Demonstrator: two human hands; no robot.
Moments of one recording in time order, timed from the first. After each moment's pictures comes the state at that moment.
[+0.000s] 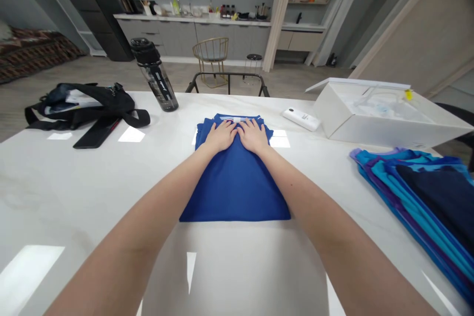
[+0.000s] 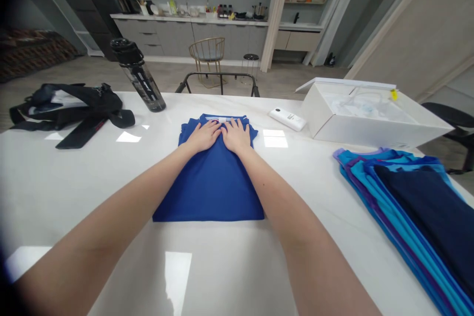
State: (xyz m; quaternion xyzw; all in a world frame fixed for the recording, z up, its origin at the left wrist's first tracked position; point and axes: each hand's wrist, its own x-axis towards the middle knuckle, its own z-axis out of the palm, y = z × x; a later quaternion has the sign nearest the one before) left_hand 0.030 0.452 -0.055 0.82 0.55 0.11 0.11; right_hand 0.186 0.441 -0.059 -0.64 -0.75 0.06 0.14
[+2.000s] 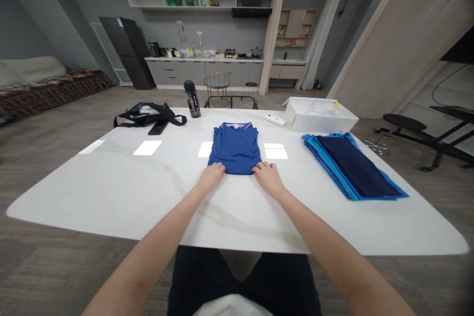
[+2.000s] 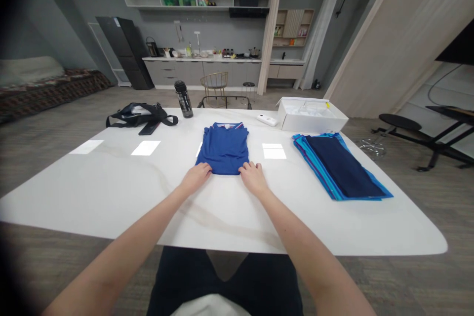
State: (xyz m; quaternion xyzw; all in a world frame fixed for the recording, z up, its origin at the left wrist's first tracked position) left_hand -0.041 0.107 -0.038 0.87 0.48 0.12 -0.02; right_hand 0.236 0.075 -0.021 -0.55 -0.83 -0.07 0.08
